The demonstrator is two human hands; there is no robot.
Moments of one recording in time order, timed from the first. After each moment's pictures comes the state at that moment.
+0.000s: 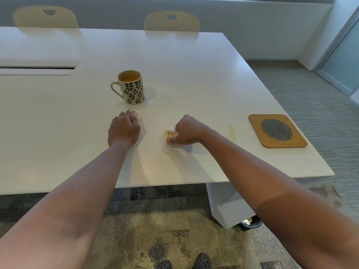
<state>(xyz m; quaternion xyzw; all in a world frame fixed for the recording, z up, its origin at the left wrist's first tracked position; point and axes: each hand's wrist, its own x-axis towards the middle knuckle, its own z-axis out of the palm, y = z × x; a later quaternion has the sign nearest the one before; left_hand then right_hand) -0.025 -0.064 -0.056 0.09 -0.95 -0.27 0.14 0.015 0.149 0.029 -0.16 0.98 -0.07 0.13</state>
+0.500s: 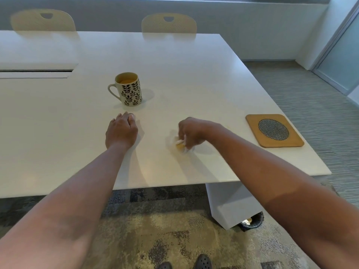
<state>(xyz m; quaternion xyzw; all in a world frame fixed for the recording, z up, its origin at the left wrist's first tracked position) -0.023 -0.064 -0.054 0.10 -0.95 -0.28 0.13 0.006 0.172 0.035 -0.28 0.94 0.07 0.16</state>
